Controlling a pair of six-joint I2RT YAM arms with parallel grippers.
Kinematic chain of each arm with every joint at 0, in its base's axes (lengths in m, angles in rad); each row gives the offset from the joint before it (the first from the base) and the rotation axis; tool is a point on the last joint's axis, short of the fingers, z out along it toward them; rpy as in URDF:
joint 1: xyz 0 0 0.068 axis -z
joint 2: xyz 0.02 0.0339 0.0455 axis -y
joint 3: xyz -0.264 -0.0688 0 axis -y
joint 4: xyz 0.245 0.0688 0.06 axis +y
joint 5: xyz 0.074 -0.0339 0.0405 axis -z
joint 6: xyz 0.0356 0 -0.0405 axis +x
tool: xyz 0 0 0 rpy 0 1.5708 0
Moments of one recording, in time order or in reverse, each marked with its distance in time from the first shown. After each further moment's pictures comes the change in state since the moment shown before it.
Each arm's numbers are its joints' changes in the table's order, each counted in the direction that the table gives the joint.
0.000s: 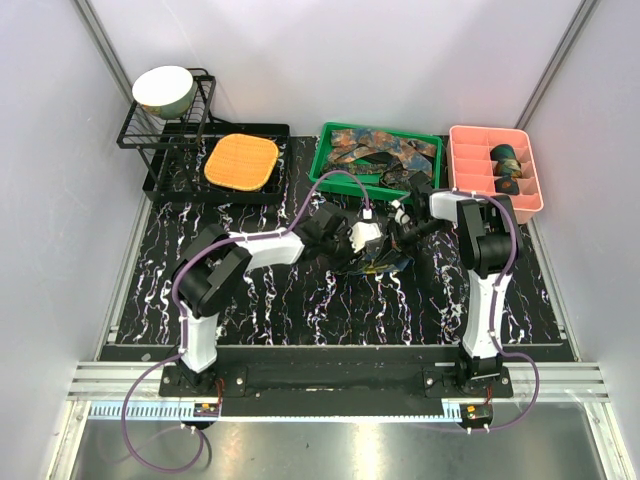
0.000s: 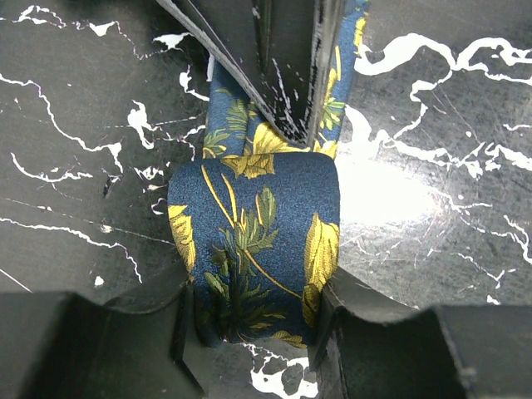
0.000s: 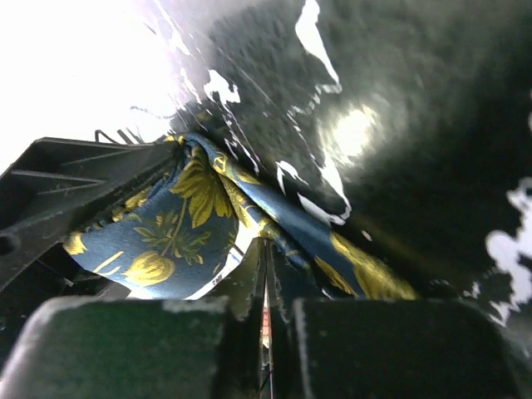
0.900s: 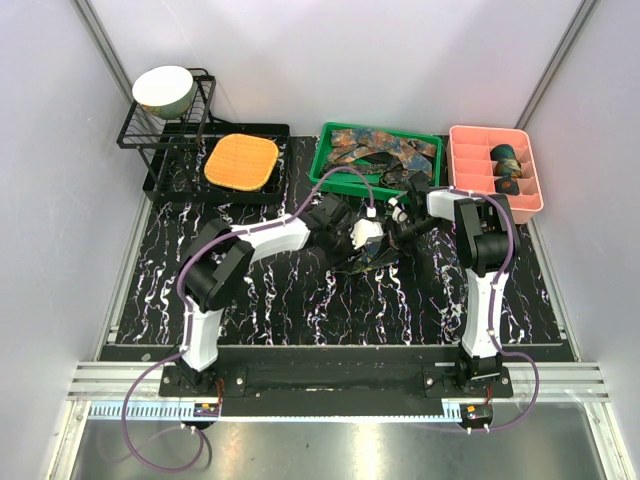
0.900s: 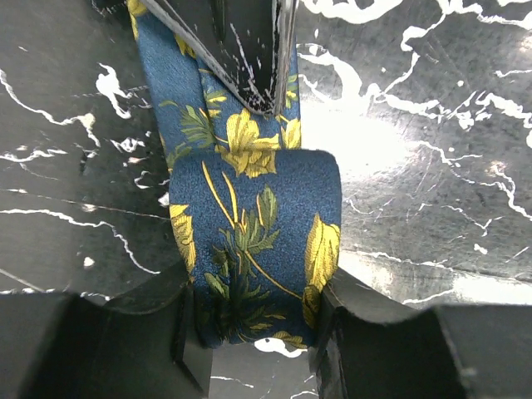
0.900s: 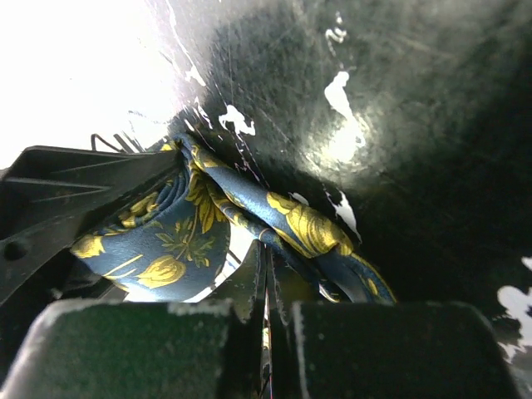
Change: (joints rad) left arm -0.024 -0.052 0.165 0.300 0.041 0.090; right arm -0.008 -0.031 0.042 0.003 0.009 -0.005
